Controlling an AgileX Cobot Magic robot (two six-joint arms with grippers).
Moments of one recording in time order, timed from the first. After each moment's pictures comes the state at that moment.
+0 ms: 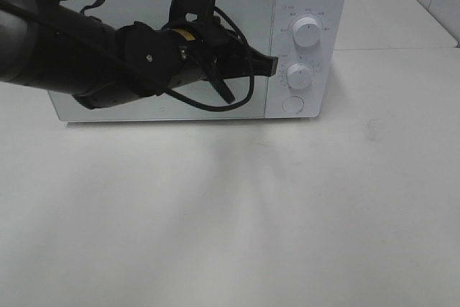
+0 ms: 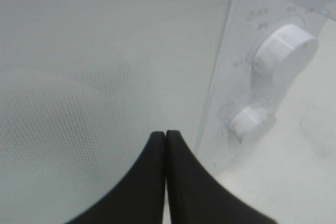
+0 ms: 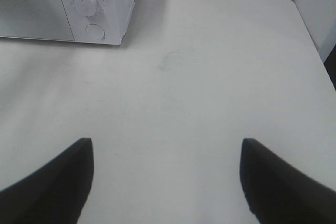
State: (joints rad) left arm -0.79 1.95 -1.15 -0.66 -0.38 0.48; right arm 0.10 0.00 -0.50 -0.05 0.99 0.09
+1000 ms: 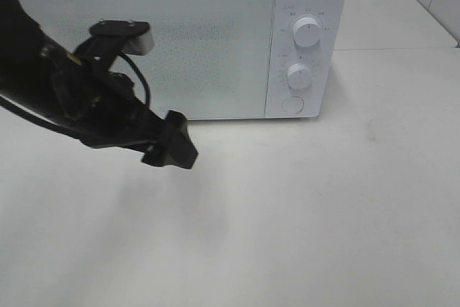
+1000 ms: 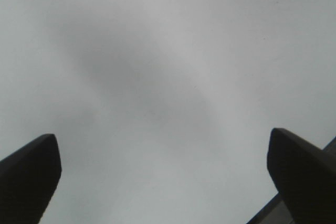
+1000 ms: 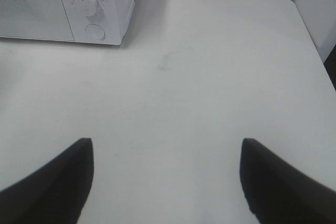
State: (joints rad) left arm -0.55 1.59 -0.93 -0.49 0.55 0.37; right arm 0.10 0.00 -0.50 -0.05 0.99 0.09
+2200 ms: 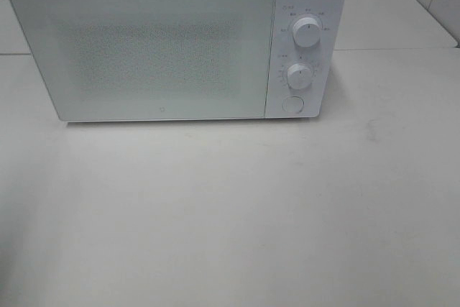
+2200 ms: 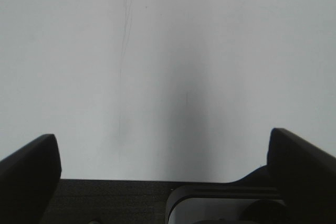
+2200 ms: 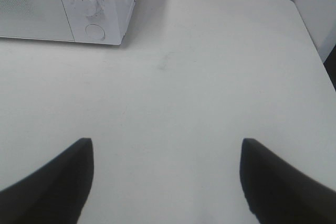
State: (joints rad) left arm 0.04 0.77 -0.65 -0.06 1.03 0.01; right arm 0.10 0.00 -0.50 -0.05 0.99 0.09
